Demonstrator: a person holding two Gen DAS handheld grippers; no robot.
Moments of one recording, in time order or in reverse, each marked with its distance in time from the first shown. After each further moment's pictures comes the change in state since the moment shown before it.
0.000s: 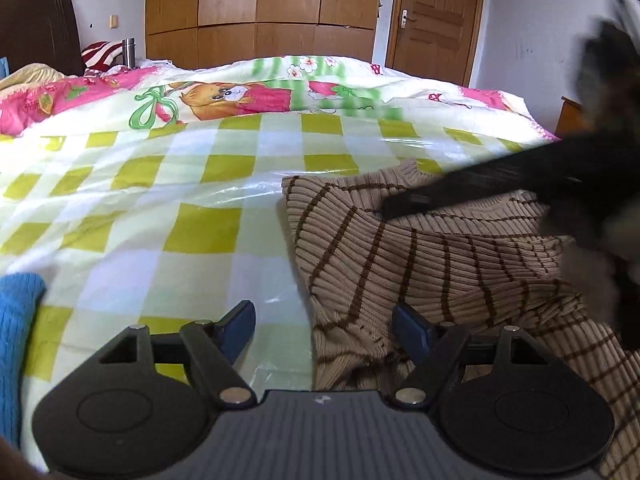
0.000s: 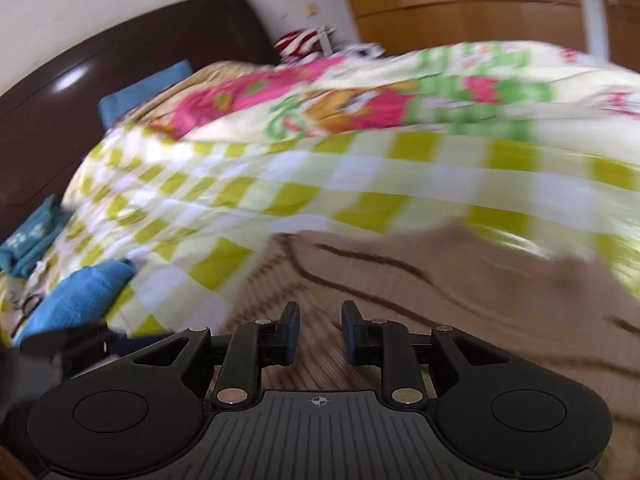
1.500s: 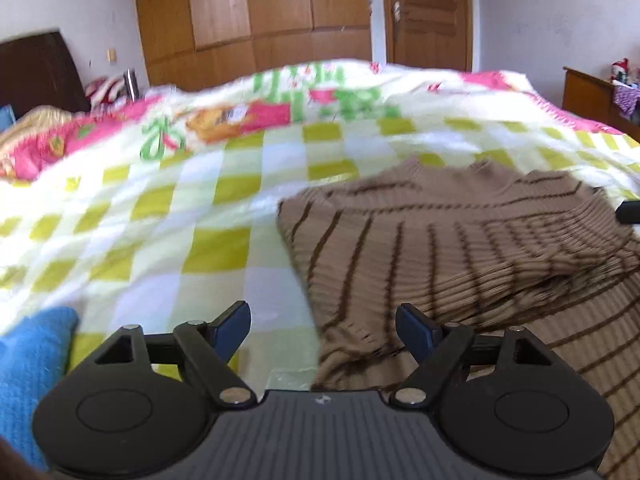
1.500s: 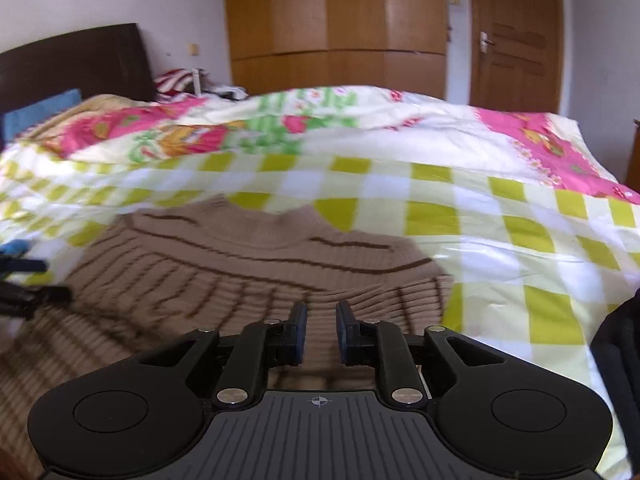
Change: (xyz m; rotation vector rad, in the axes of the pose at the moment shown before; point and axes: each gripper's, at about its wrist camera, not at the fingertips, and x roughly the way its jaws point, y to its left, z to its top) left arm -0.016 -0.026 0.003 0.139 -0.027 0.108; right arm -0.165 -0.059 -0.103 0.017 -0.162 -0.460
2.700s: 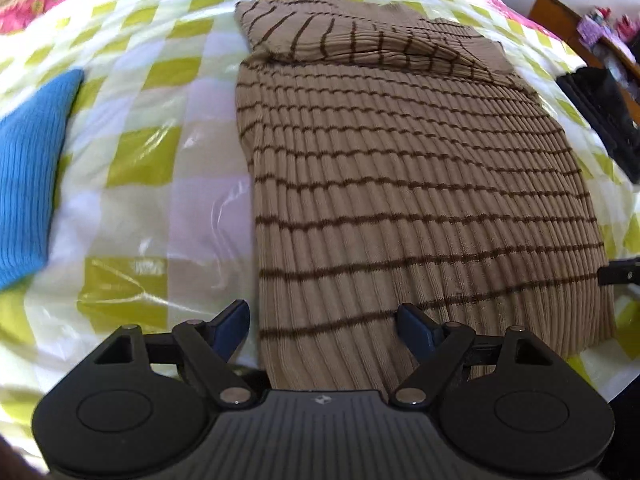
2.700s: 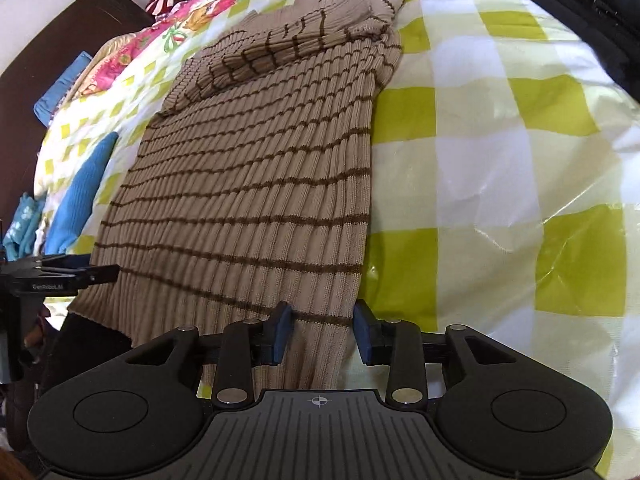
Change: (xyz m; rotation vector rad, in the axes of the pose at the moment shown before) left arm -0.137 -0.019 -0.113 -0.121 0.455 -0.194; right arm -0.153 -0.004 -0.146 0.361 0.485 0.234
